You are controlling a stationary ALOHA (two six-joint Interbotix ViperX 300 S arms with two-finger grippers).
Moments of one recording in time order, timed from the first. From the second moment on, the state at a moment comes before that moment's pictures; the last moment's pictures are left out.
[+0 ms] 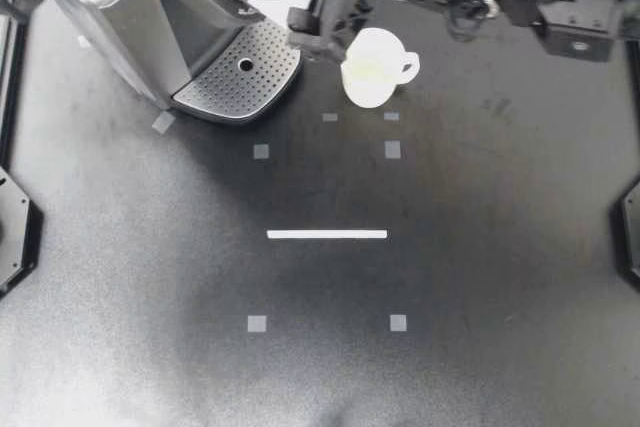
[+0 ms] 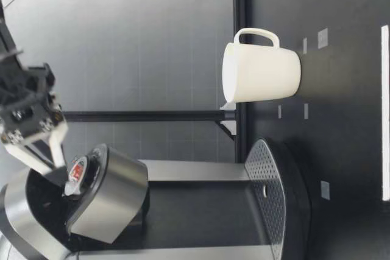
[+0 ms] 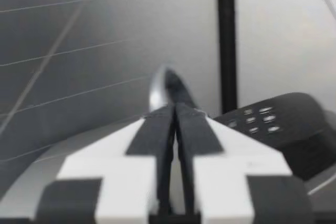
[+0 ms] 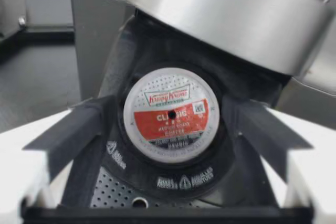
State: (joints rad) left arm 0.25 -0.82 0.85 1.81 0.78 -1.69; right arm -0.35 0.01 0.24 0.00 0.06 -0.25
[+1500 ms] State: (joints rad) left arm 0.39 -0.68 0.85 1.81 0.75 -1.80; right arm -0.28 -0.40 0.79 0.02 -0.58 -0.09
